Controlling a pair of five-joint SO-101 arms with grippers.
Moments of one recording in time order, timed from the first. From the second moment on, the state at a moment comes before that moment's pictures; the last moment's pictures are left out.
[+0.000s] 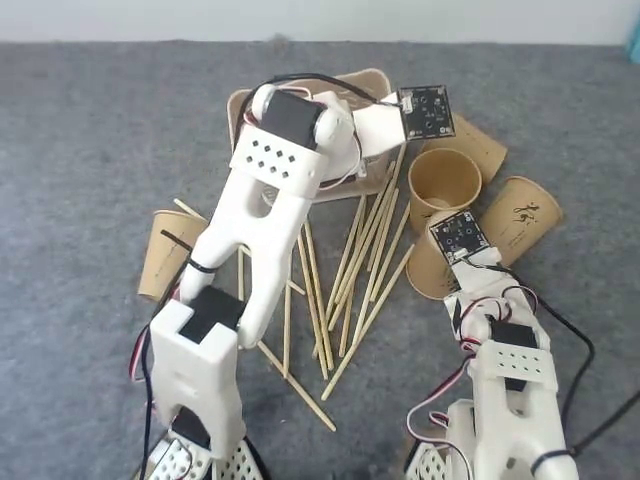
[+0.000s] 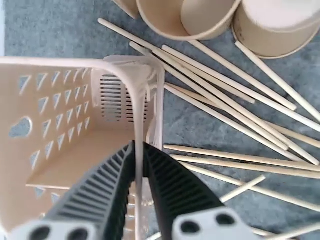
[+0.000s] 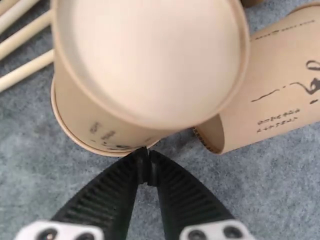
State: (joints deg) left arm 20.1 23.7 -43.3 98.9 -48.2; right arm 5.4 -46.2 80.4 28.3 35.0
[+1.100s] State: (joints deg) left arm 11.8 15.7 -36.5 98.9 -48.6; right arm 5.4 -46.2 80.4 28.3 35.0
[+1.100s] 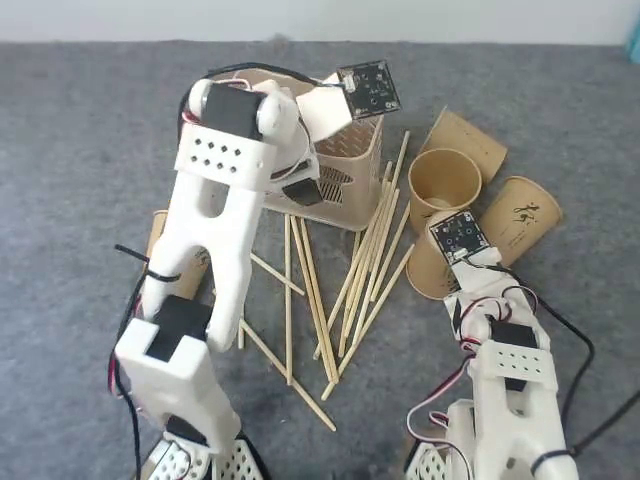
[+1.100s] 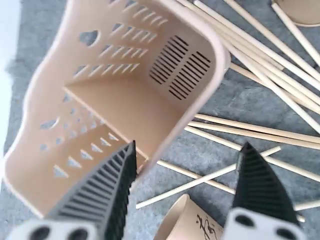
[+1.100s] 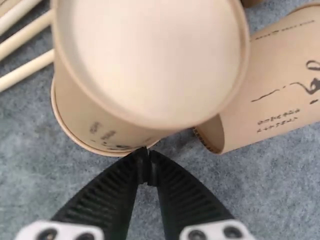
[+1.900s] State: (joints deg) left arm 4.0 -0.9 -37.2 98.9 -37.0; right arm 5.4 -46.2 80.4 28.3 35.0
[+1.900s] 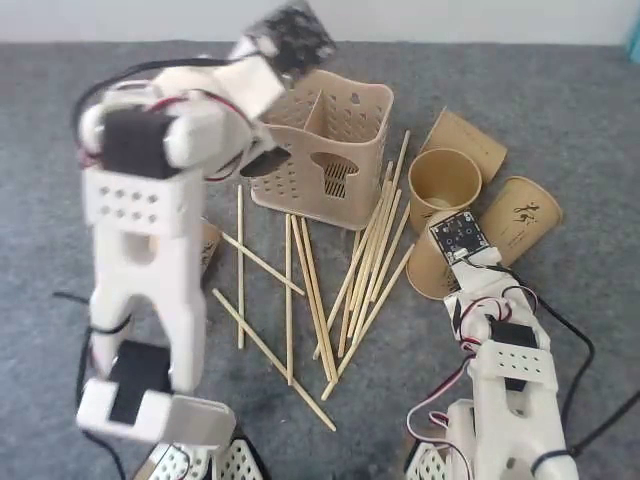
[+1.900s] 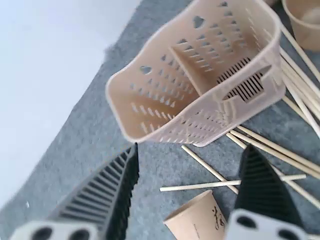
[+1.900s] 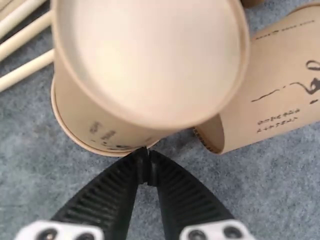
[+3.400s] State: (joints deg) left arm -38.8 -65.0 80.1 50.4 -15.2; right arm -19.4 -15.2 -20.7 92.3 -2.2
